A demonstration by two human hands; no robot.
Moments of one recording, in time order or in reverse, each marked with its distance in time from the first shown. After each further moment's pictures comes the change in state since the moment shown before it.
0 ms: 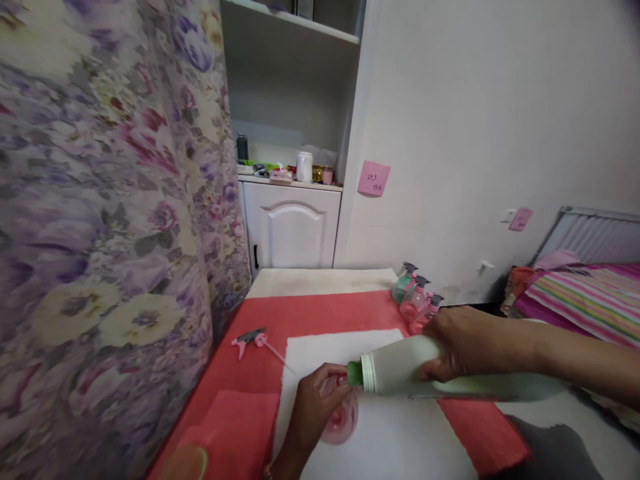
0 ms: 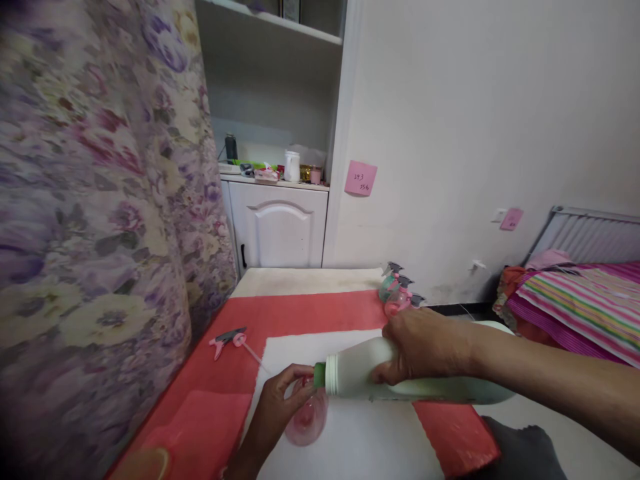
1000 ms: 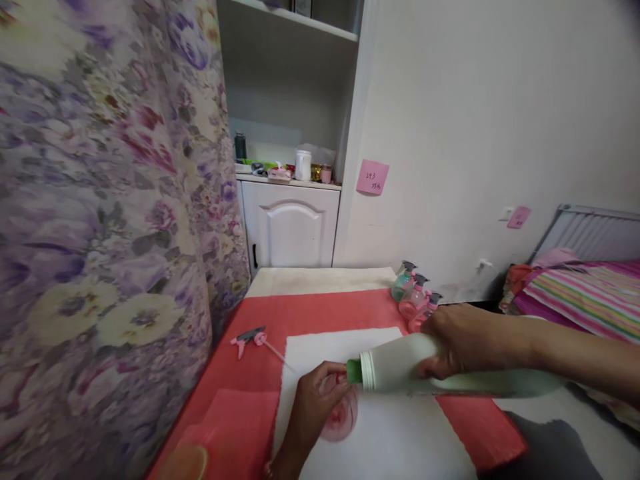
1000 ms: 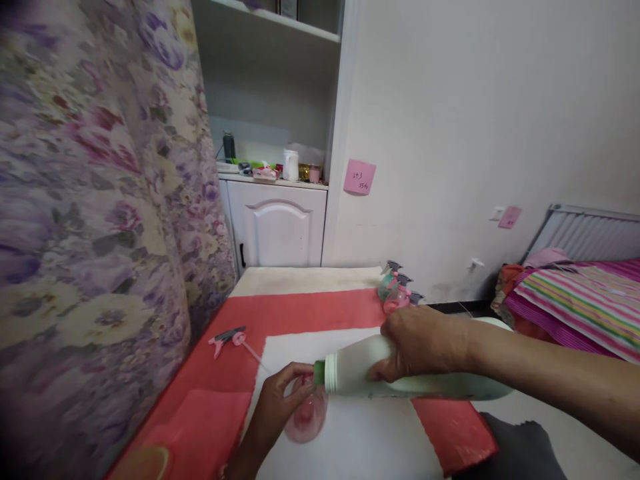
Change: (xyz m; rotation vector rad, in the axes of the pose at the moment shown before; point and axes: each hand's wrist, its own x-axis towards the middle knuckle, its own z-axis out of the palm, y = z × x) left_hand 0.000 -0.002 0.000 -0.011 -0.015 -0.004; right_hand 0.002 -0.004 -0.004 -0.039 -0.032 0.007
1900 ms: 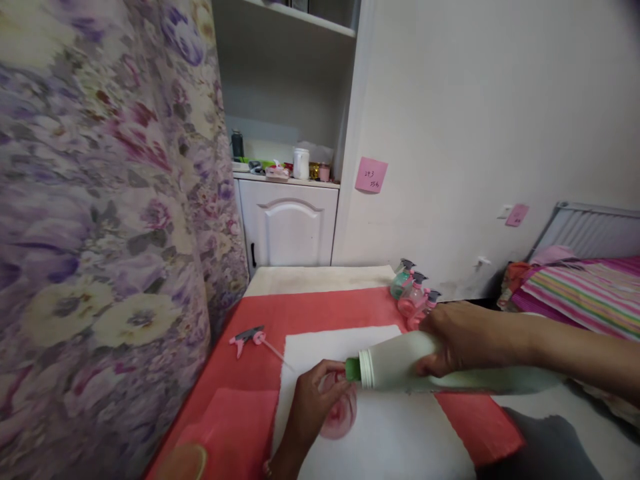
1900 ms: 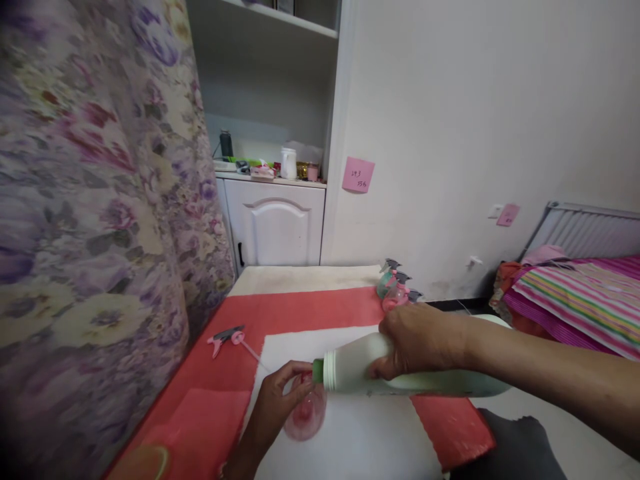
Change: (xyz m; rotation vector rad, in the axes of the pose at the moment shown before) left_hand 0.000 -0.001 0.001 -0.002 0.003 -0.002; right_hand -0.004 -0.013 -0.013 0.005 -0.065 0.053
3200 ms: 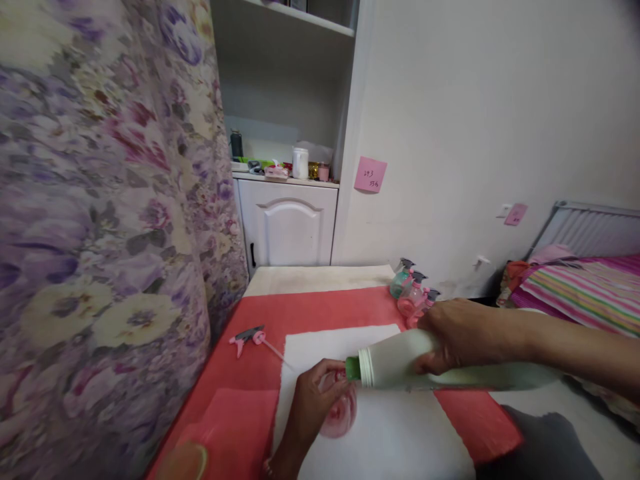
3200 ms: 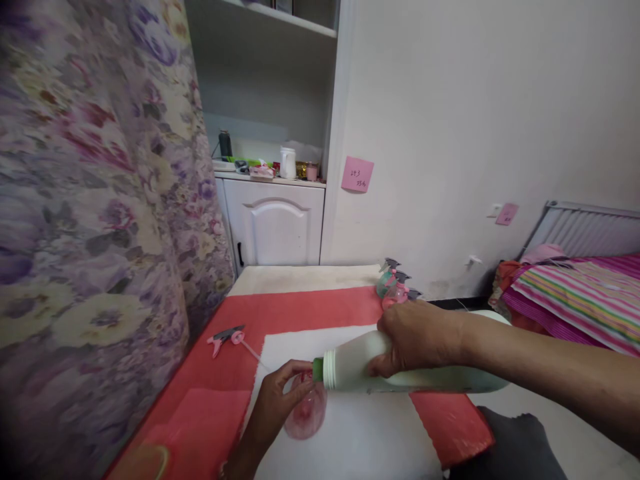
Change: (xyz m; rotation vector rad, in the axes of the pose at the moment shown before) left_hand 0.001 0.001 0.000 0.009 -0.002 0.010; right_hand 0.001 -0.001 -0.002 -0.050 -0.009 0.003
